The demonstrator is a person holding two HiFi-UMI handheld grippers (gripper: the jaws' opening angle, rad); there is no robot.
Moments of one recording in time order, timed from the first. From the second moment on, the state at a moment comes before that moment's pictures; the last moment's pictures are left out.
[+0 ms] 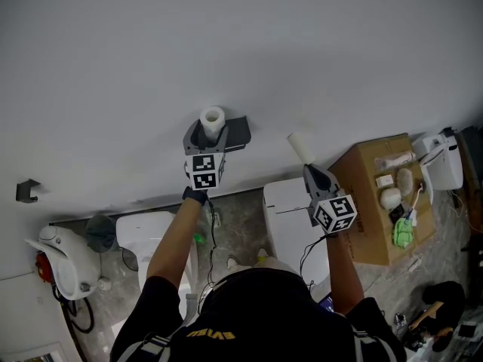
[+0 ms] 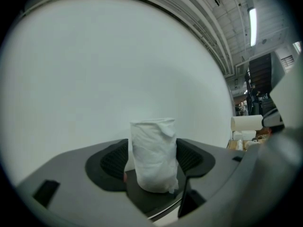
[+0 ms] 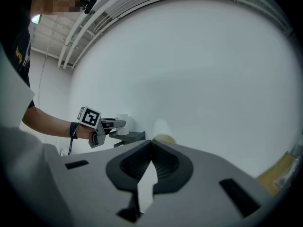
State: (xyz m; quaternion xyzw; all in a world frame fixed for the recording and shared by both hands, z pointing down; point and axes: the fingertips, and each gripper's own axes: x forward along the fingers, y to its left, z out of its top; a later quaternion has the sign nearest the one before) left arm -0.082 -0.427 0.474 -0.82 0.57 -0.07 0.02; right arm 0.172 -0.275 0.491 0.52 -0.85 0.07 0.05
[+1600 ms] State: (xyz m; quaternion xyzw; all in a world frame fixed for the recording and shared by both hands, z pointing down) left arm -0.005 -0.363 0.459 -0.65 0.47 -0.39 0.44; right arm 0.163 -0.279 0.500 0.51 -0.85 0.08 0.05
